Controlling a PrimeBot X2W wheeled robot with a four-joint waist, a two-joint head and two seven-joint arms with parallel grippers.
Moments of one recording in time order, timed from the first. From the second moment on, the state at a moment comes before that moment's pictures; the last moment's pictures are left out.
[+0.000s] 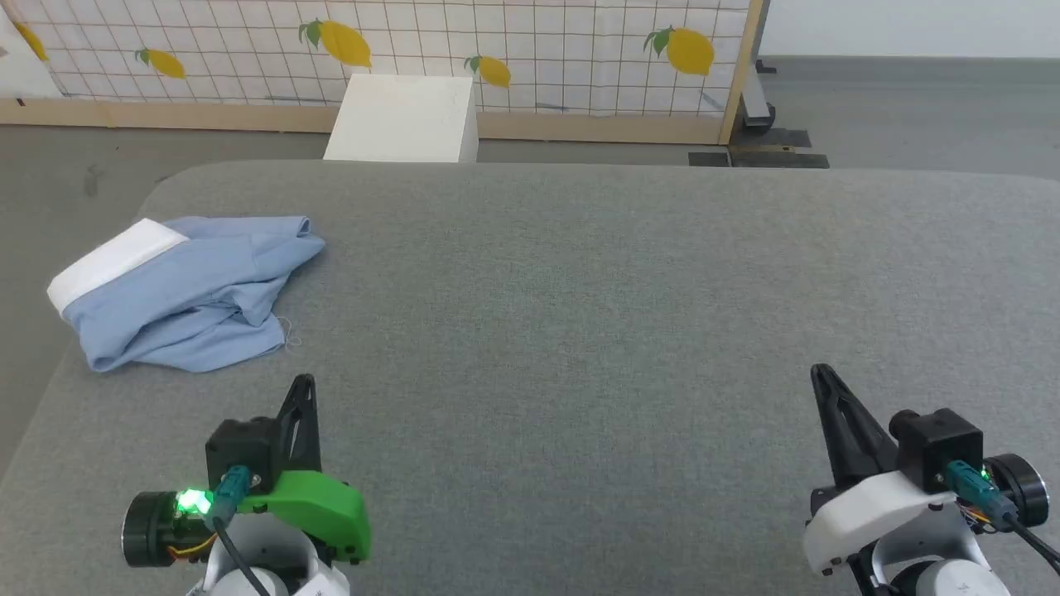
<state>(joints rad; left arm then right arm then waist) -0.01 0.05 0.00 0.00 -0.01 0.00 0.00 0.02 -0.05 0.00 0.00 0.01 0.13 0.00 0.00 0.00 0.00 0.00</state>
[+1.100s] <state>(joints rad) -0.01 0.05 0.00 0.00 -0.01 0.00 0.00 0.02 -0.05 0.00 0.00 0.01 0.13 0.00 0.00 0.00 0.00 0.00</state>
